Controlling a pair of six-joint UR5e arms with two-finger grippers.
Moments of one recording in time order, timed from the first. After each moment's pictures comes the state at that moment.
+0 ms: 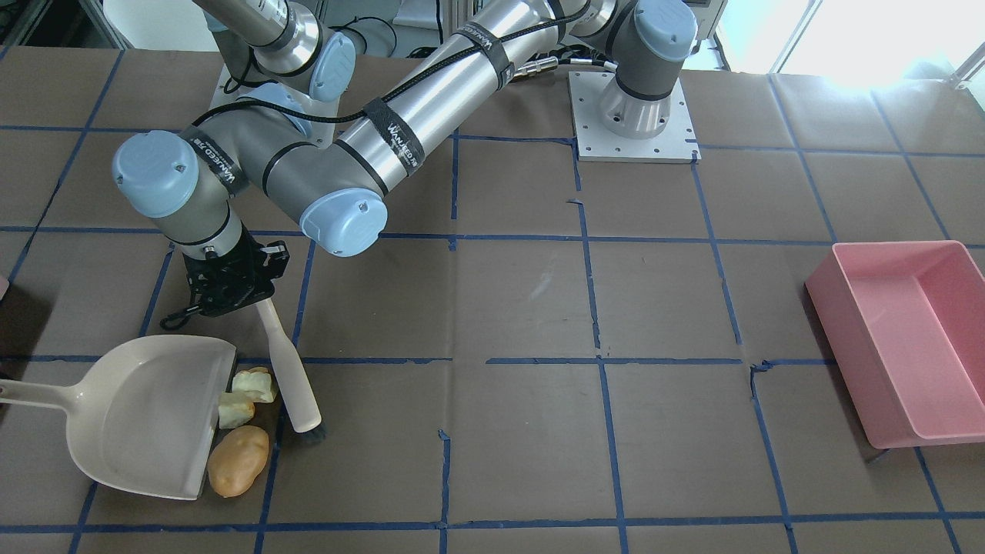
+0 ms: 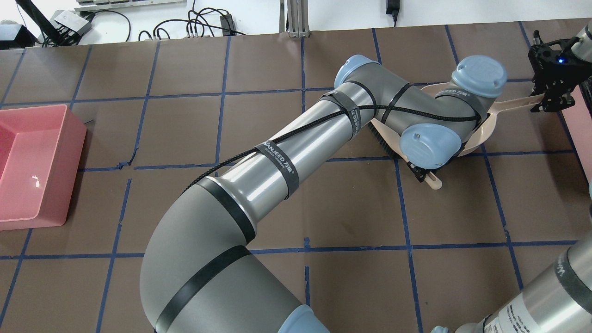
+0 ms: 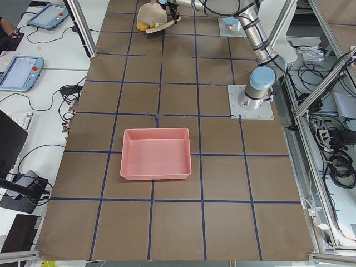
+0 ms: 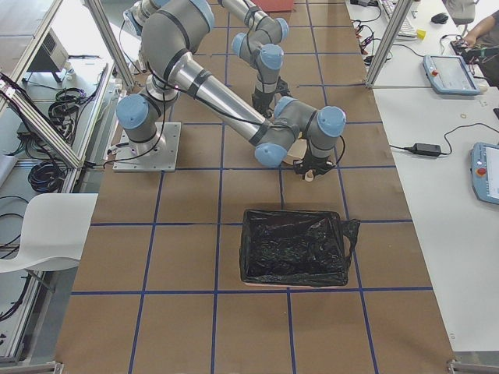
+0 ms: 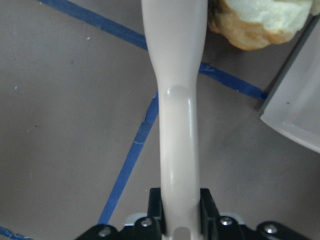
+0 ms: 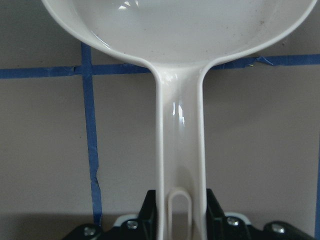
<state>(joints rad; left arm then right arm) -2.33 -2.48 -0.88 -1.43 1.49 -1.18 1.05 -1.05 1.47 -1.97 -1.55 -2.07</state>
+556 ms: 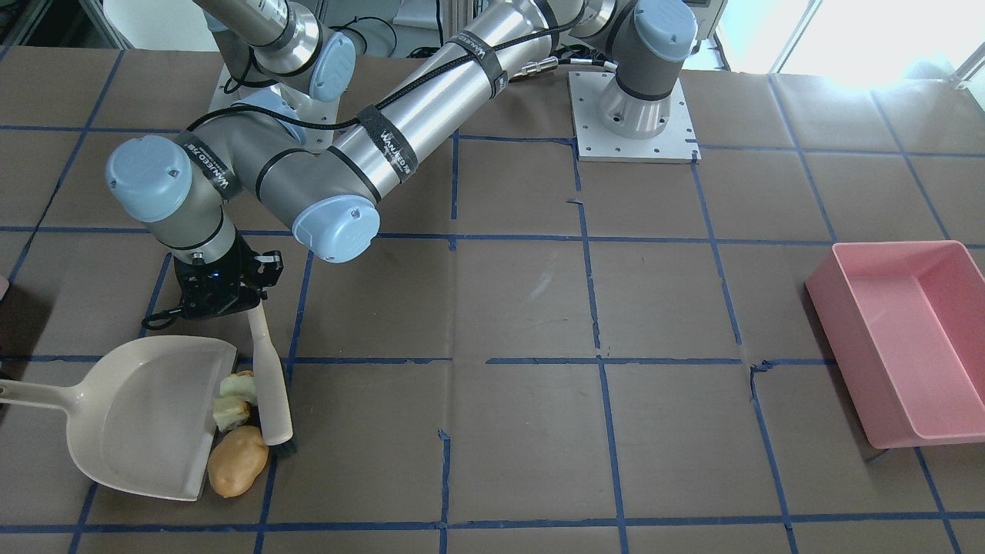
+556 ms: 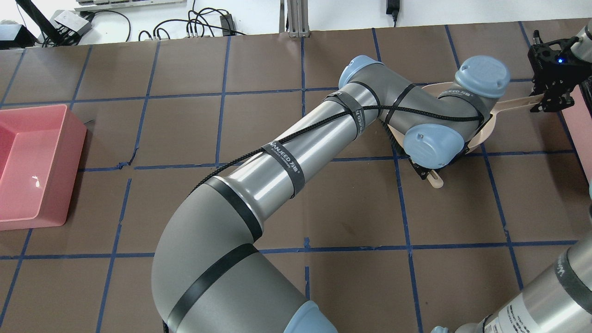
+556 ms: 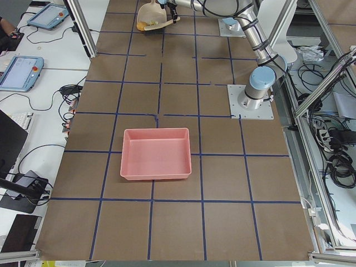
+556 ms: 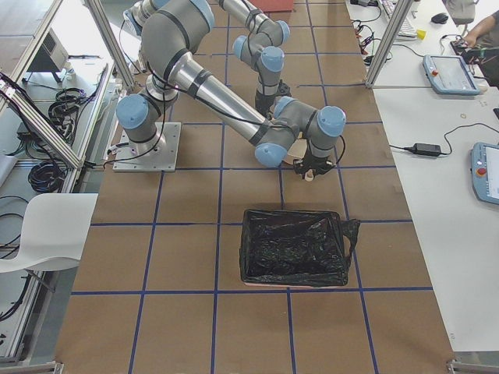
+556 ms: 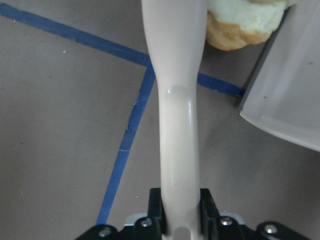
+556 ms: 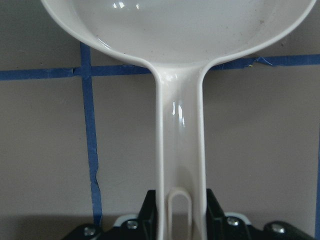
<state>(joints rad) -2.34 -2.51 -0.84 -1.42 1.49 -1.04 1.05 -1.05 1.47 -1.97 -1.55 -2.06</state>
